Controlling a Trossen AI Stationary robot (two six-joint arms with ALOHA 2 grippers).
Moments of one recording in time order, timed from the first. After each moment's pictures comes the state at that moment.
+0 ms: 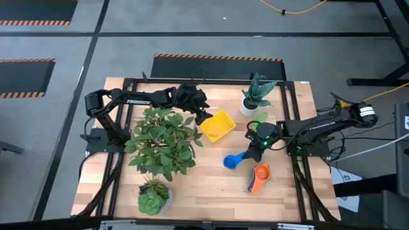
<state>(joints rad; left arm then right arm) 0.36 1.67 1.05 0.05 0.22 -0.20 0.09 1.10 0.40 0.01 -0.36 0.94</state>
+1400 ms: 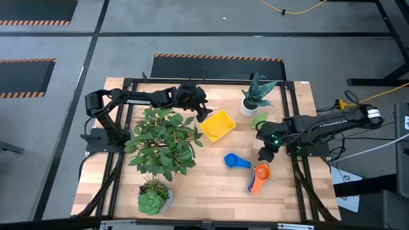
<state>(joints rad) 0.36 1.67 1.05 0.06 0.08 -0.20 0.09 0.92 0.52 -0.61 -0.40 0.90</state>
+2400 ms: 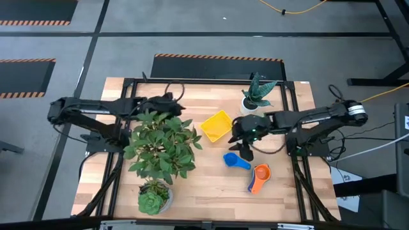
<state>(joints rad) 0.07 1.13 0.95 -0.44 -0.22 0.03 0.09 1.31 0.93 -0.41 -0.15 0.23</state>
